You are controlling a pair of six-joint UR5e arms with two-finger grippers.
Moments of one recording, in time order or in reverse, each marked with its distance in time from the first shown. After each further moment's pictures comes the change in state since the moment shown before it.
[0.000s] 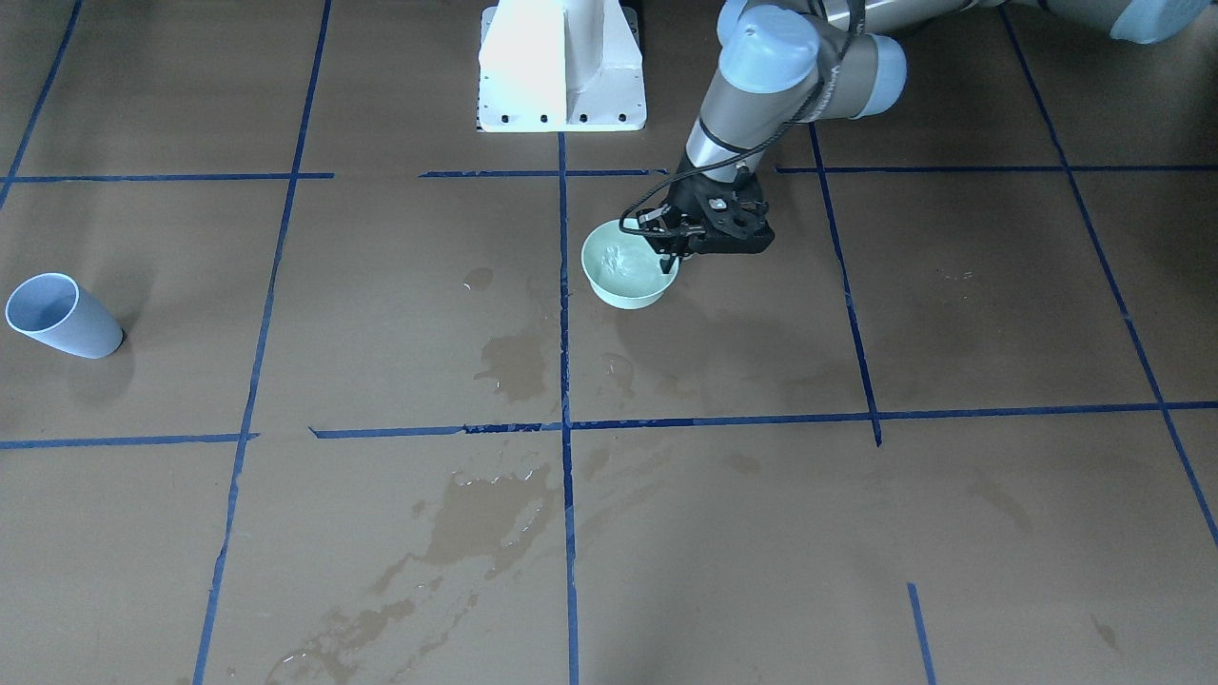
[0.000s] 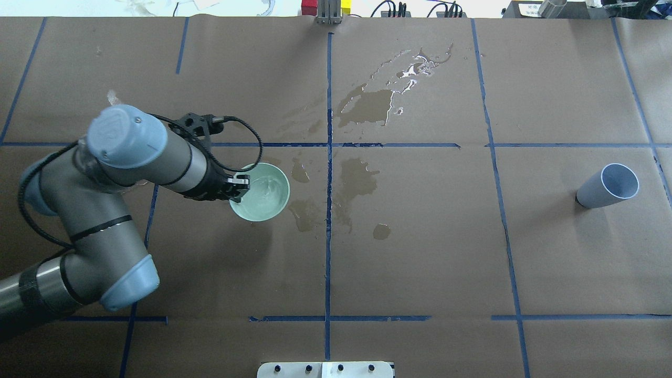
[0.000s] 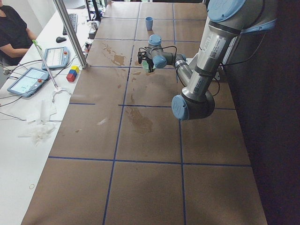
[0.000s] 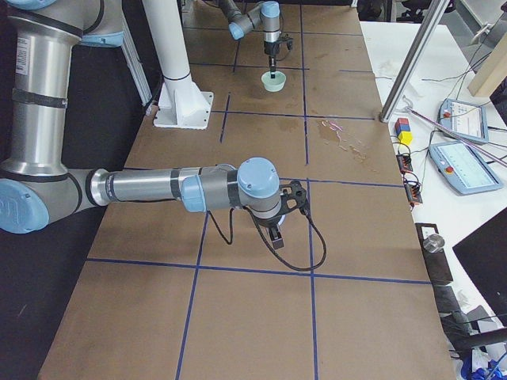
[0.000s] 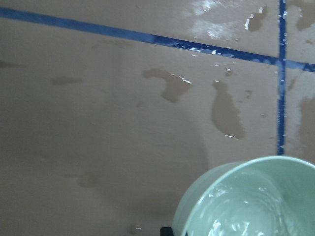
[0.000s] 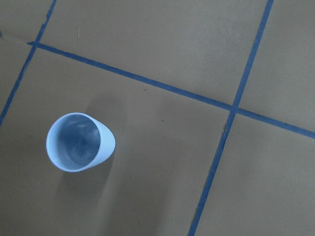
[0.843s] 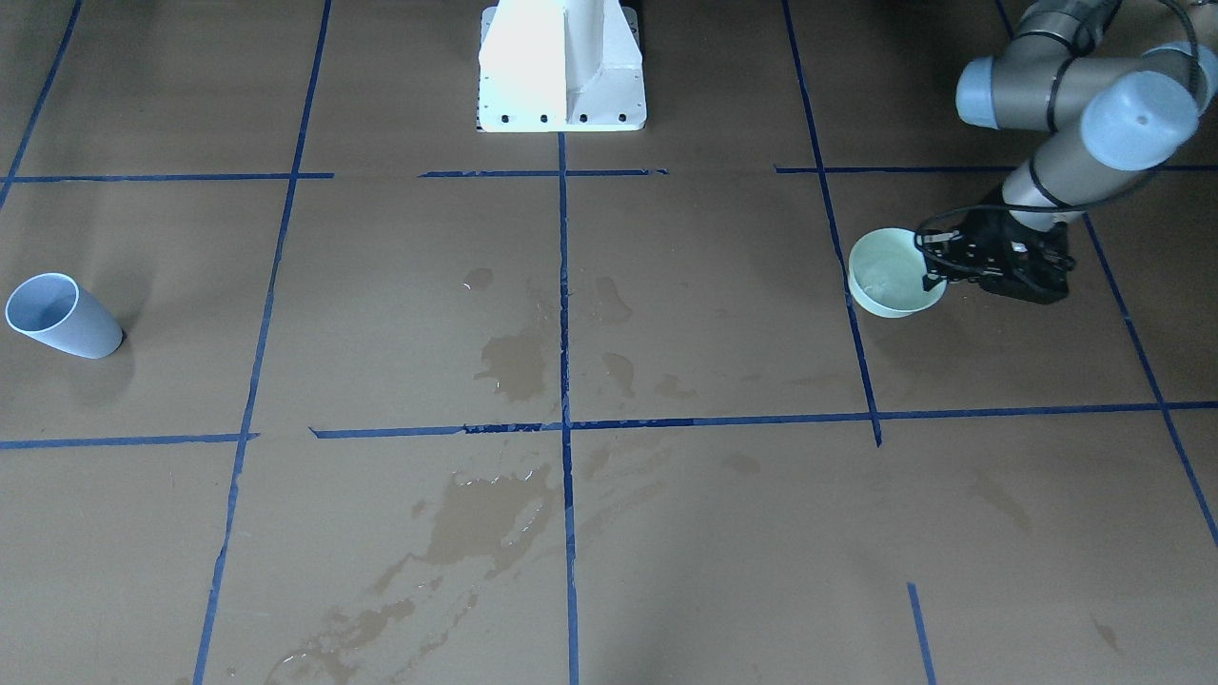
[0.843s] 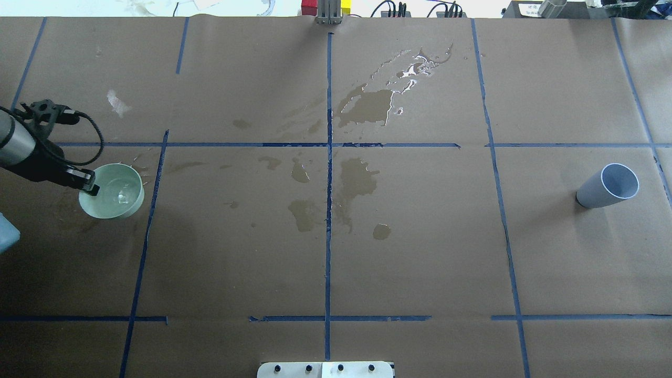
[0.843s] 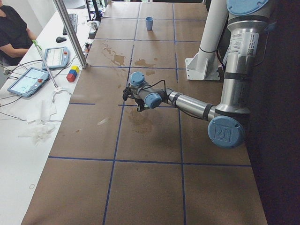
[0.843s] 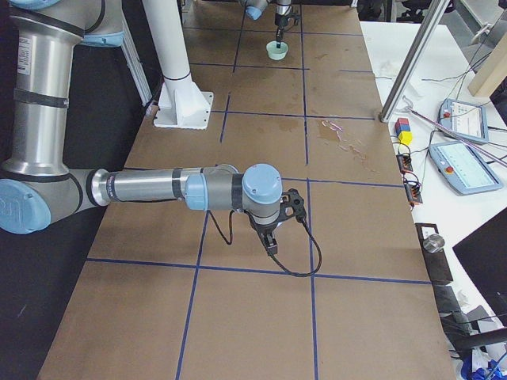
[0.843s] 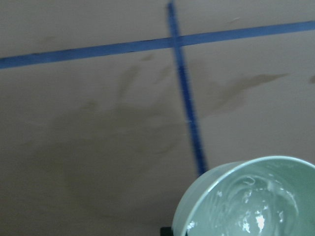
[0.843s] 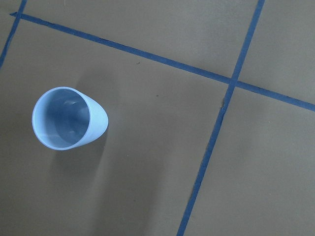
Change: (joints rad) left arm -0.344 0.328 0.130 -0.114 -0.321 0.653; right arm -0.016 0.002 -0.006 -0.086 -0.023 -0.043
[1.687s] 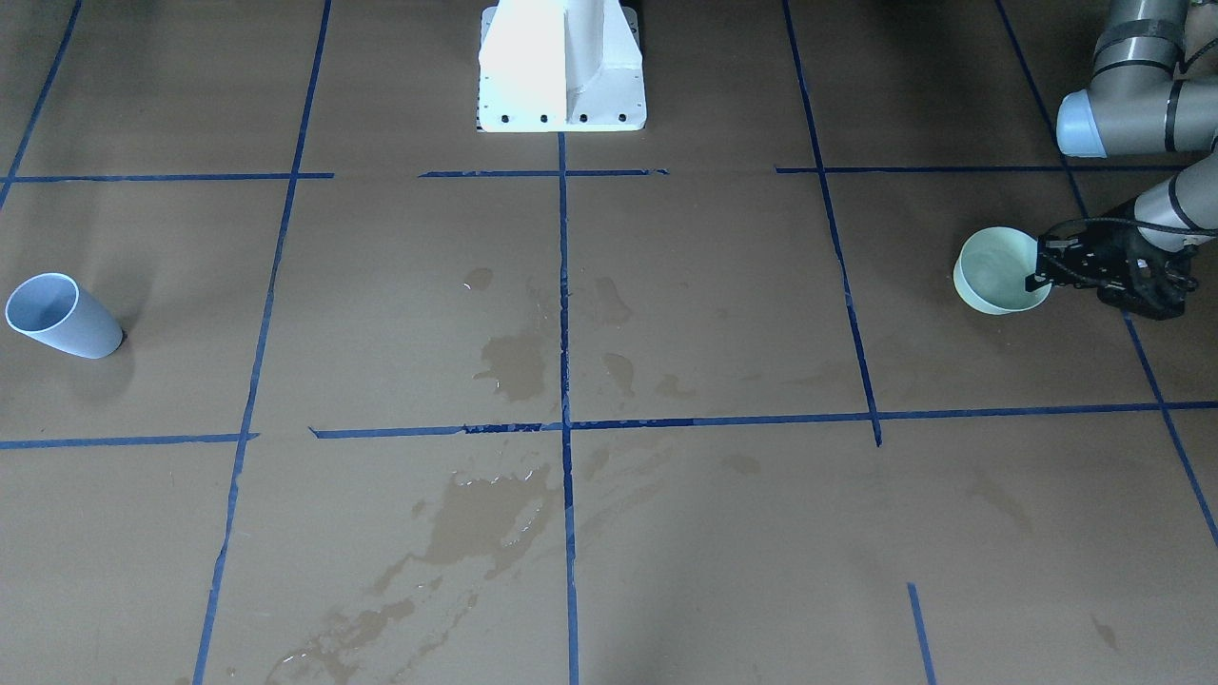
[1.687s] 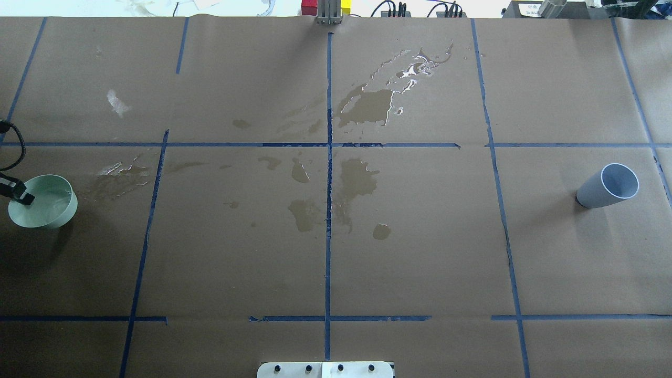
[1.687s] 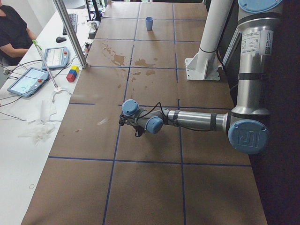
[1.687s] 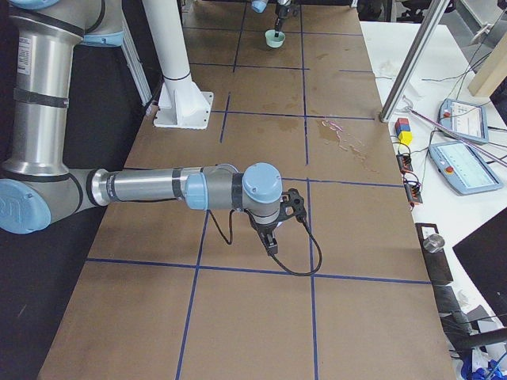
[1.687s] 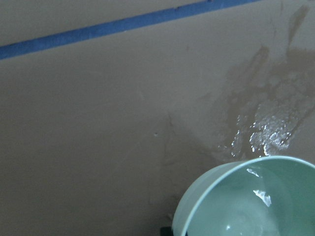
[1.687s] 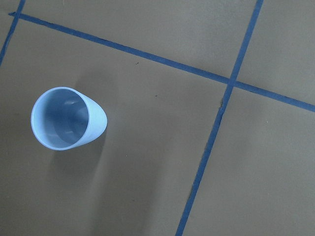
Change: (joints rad) left arm -0.132 0.077 0.140 -0.004 -0.123 0.274; right arm 0.000 0.001 0.002 -0.001 -0.005 0.001
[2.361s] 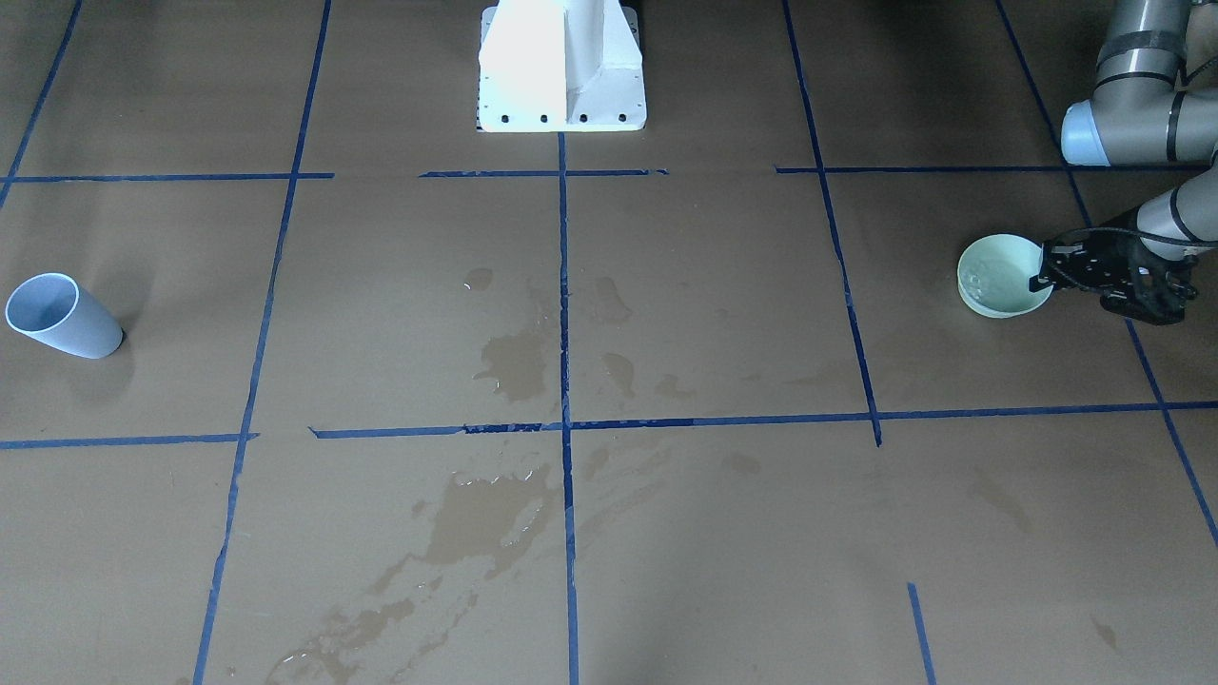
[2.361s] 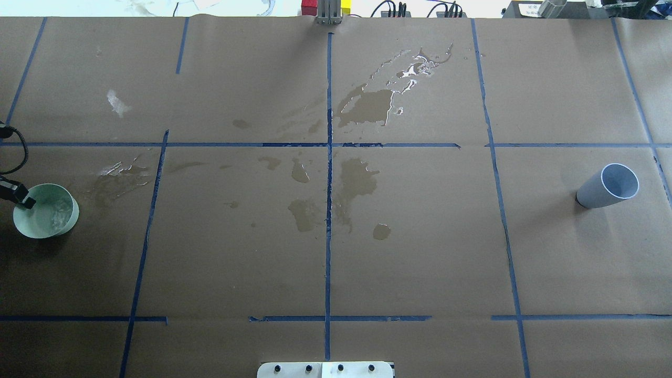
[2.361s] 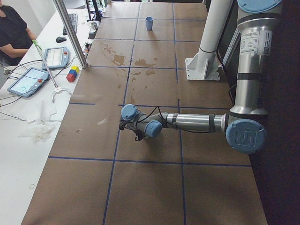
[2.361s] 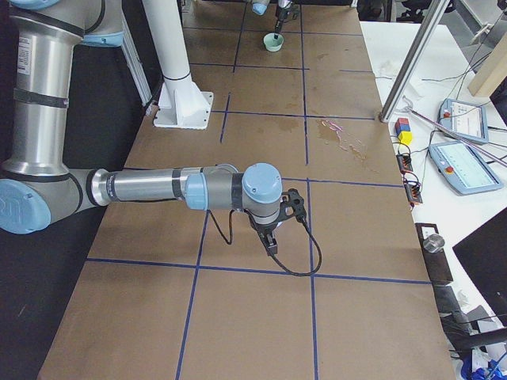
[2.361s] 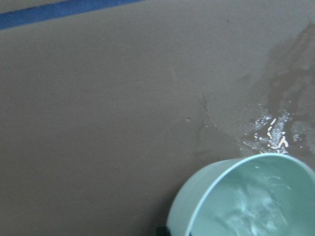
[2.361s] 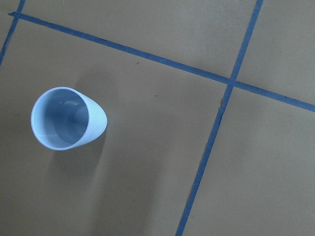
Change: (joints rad) left arm 0.007 -0.017 0.073 -0.037 0.002 0.000; right arm 0.000 0.000 0.001 -0.001 0.000 0.000
